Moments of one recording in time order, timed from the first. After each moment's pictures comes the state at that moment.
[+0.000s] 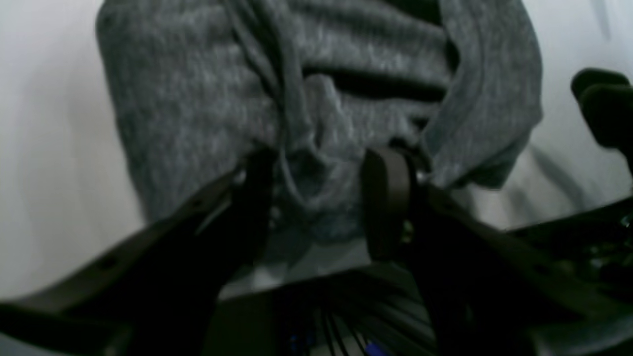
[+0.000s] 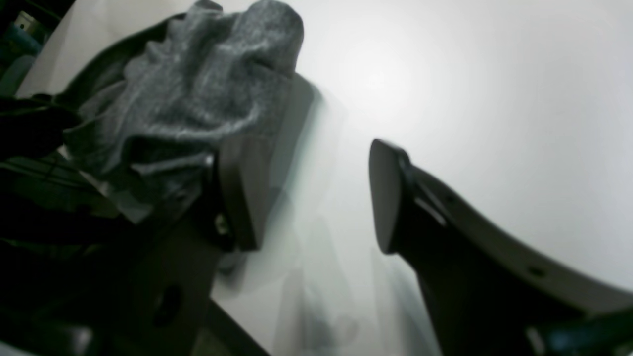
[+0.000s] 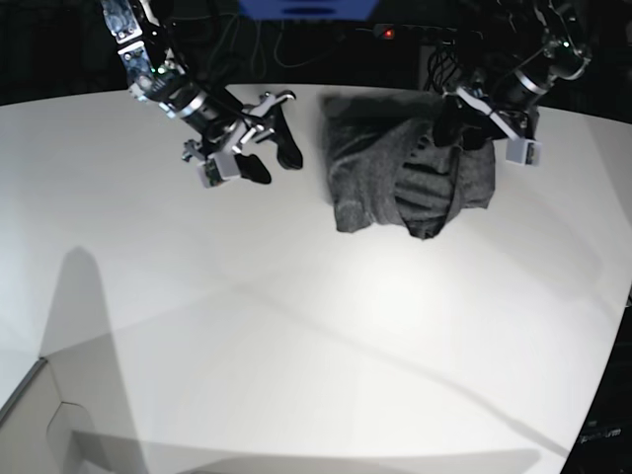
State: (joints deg) left arm 25.5 1.0 -30.5 104.5 -36.7 -39.4 51.4; right arm -22.0 13.9 -14.5 100.8 24.2 17.4 -18.6
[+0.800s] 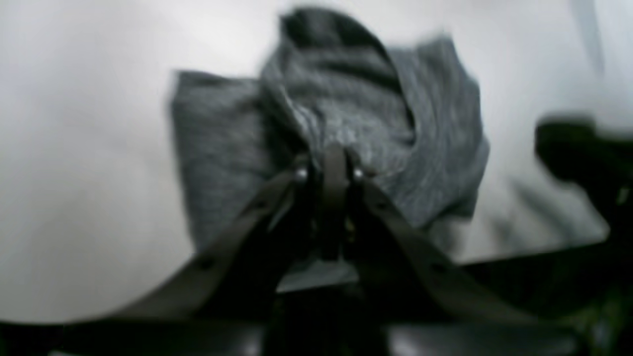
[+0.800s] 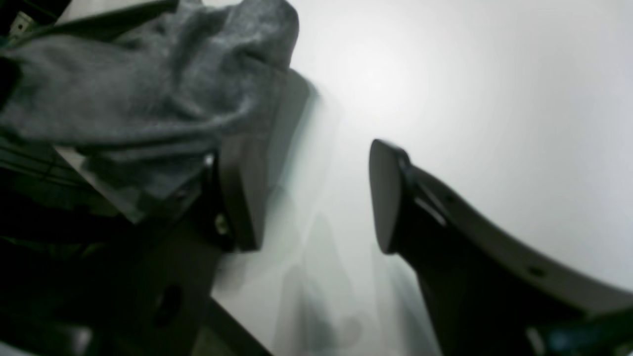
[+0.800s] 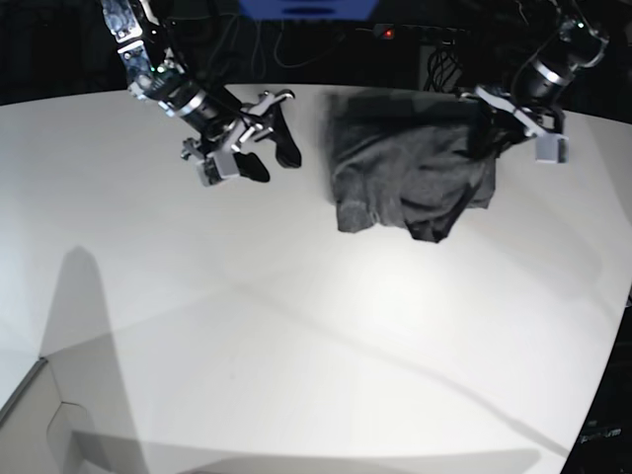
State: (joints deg) left arm 27.9 4.1 -38.7 114.6 -42.1 -39.4 52.0; right arm -22.3 13.9 -14.3 100.6 24.2 17.4 -18.6
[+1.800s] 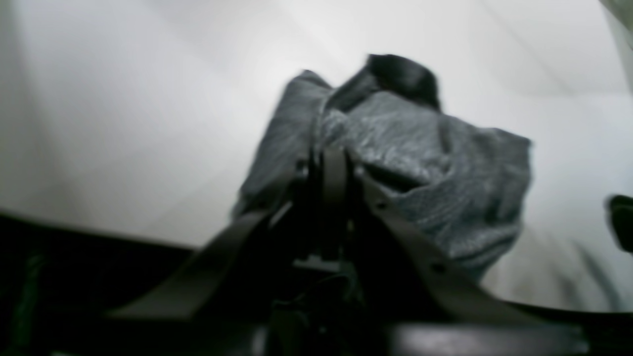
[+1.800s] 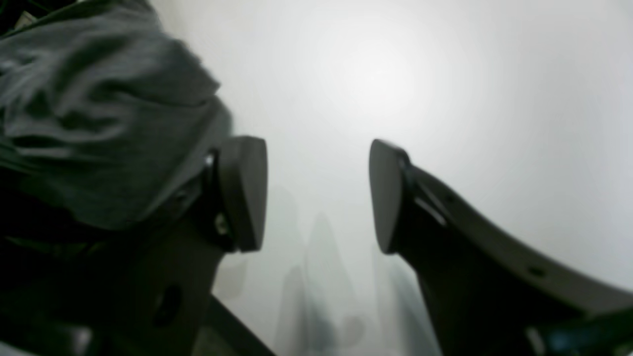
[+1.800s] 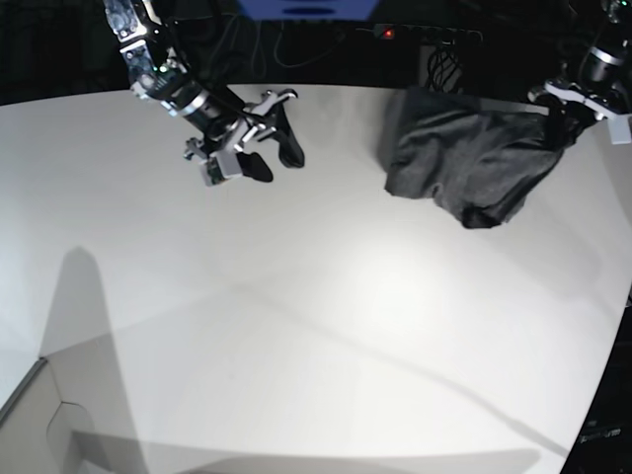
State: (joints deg) left arm 25.0 2.2 -56.2 112.5 -46.4 -39.4 56.2; right arm -22.3 13.4 -14.8 100.6 24.2 17.4 -18.6
